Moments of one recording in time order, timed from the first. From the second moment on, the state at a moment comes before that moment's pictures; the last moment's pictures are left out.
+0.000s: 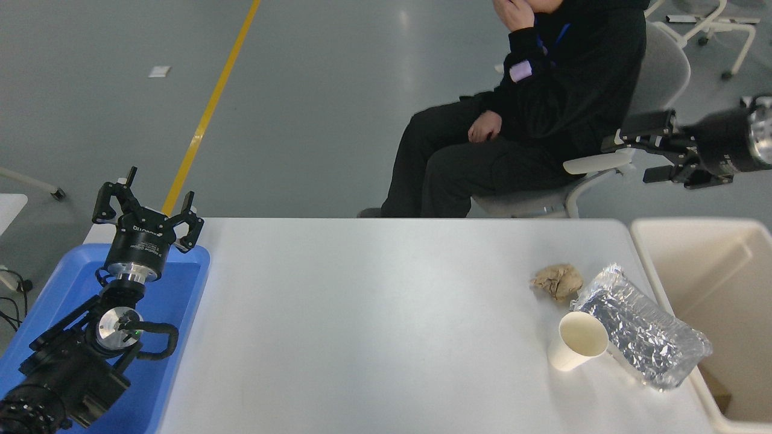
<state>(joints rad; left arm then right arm) -0.57 0.28 -0.89 -0.47 -0.07 -0.58 -0.49 2.08 -0.49 -1.50 1.09 -0.25 0.69 0.52</state>
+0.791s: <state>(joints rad) -0.57 0.28 -0.89 -0.47 -0.07 -0.58 -0.49 2.41 -0.31 -1.44 1.25 -0.14 0.78 0.16</state>
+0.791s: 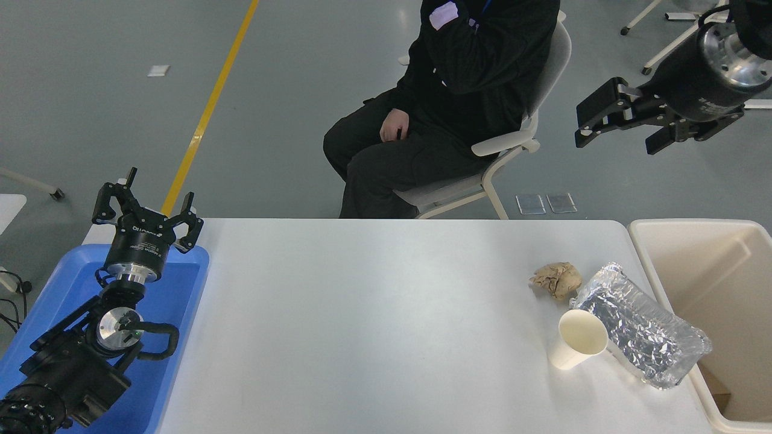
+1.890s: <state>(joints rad) -0.57 0.28 -0.89 -0.47 -0.07 -0.58 -0.49 2.05 -0.29 -1.42 1.27 -0.08 0.79 0.15</state>
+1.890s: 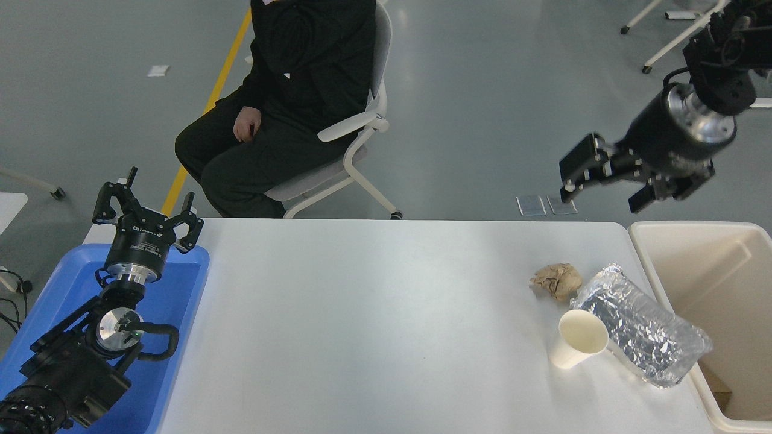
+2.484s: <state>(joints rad) -0.57 0.28 -0.89 -0.47 -0.07 -0.58 -0.49 1.74 -0.28 -1.40 1.25 -0.09 0.43 0.09</state>
